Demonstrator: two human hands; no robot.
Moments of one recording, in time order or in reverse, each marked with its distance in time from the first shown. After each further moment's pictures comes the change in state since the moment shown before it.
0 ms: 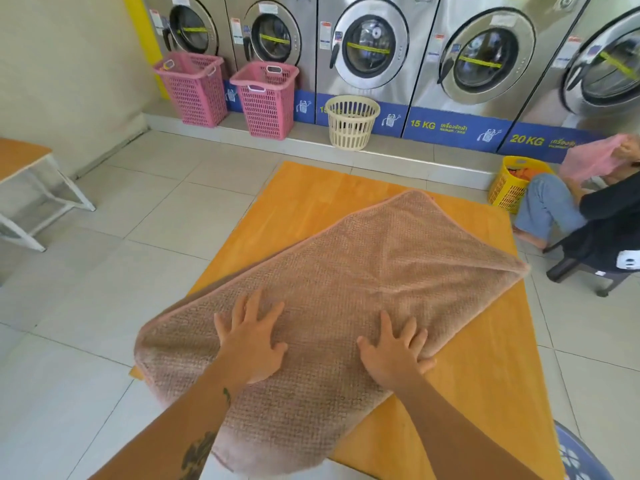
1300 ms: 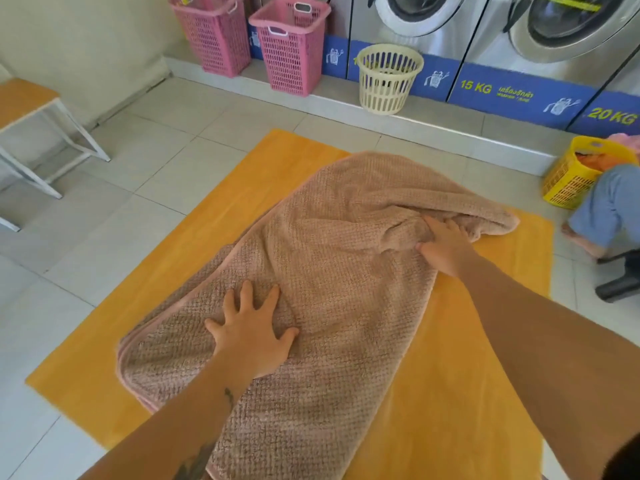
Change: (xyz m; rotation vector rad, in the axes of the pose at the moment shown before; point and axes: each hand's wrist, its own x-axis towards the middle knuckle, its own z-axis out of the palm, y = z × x) left_hand 0.092 0.125 0.004 -0.042 -0.098 -0.305; right_hand 0.294 0.027 -0.198 -0.105 0.043 -0.285
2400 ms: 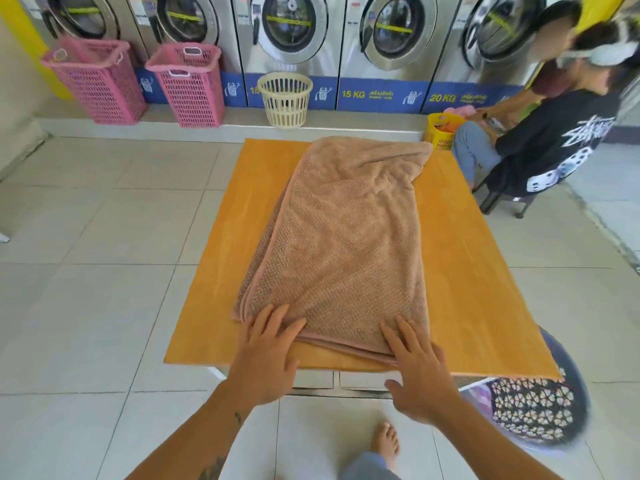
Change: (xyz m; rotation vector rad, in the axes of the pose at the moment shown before) left_hand -0.070 -0.246 0.062 0.056 0.248 0.882; right_hand -0.426 -0.140 0.278 -0.228 0.158 0.046
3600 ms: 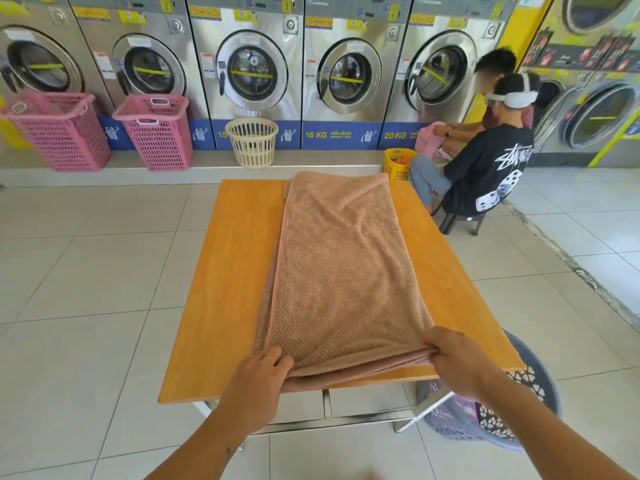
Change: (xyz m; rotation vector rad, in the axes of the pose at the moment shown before) left_hand -0.013 -0.009 -0.018 0.063 0.067 0.283; right_hand -0.039 0.031 -0.092 0.287 0.092 0.123
